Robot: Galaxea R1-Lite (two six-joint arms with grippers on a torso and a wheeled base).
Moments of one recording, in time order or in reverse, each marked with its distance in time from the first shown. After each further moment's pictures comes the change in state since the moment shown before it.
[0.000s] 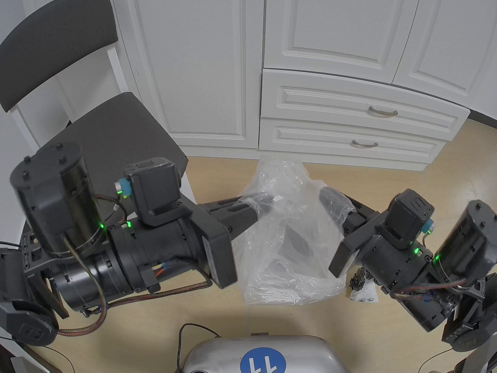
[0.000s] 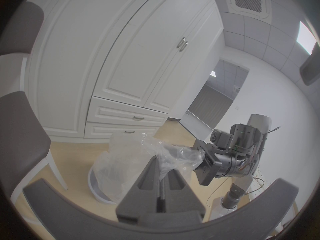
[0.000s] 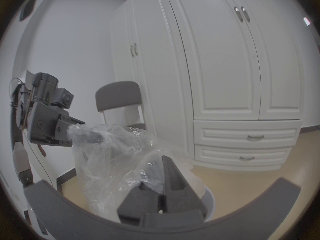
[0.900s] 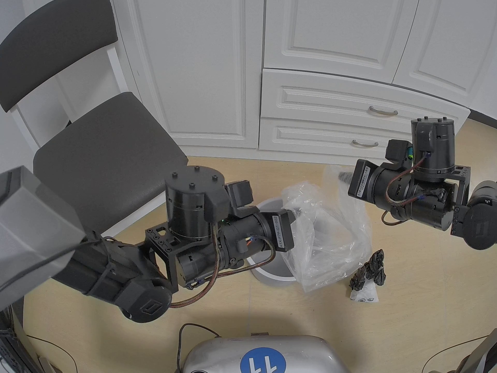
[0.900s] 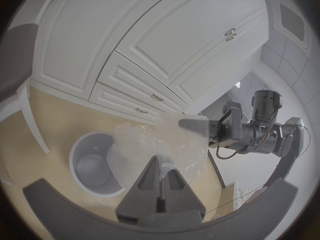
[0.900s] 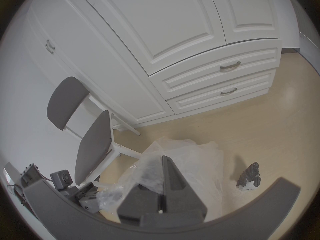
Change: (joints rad) left arm 0.072 0.457 -0.227 -0.100 0.002 -0.298; right arm -0.386 0.030 -0.486 0.926 0.269 0.620
